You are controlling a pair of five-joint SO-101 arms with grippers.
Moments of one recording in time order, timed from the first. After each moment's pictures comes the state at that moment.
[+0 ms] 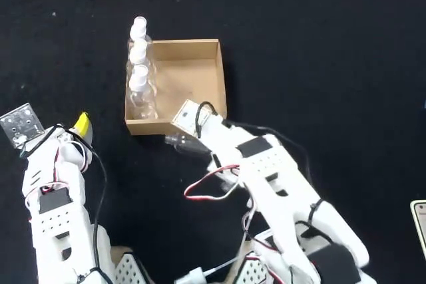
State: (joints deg) left arm -27.4 -64.8 85.6 17.7 7.9; right arm -24.3 -27.8 59.8 48.7 36.1
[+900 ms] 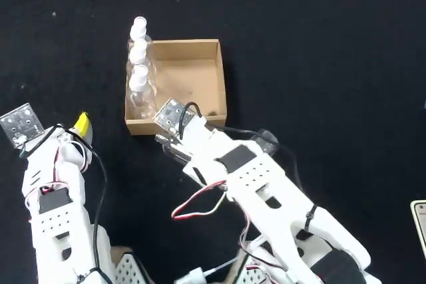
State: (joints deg) left arm -27.4 -64.8 85.6 17.7 7.9; right arm -33.8 -29.7 59.0 45.4 19.6
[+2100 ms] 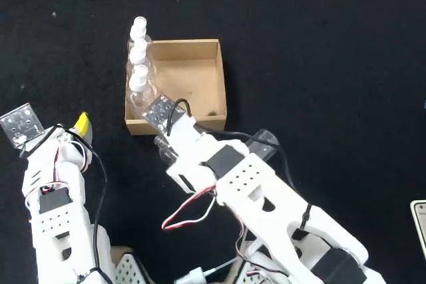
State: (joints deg) left arm -27.4 -64.8 85.6 17.7 7.9; right arm -41.1 -29.5 51.6 52.5 6.6
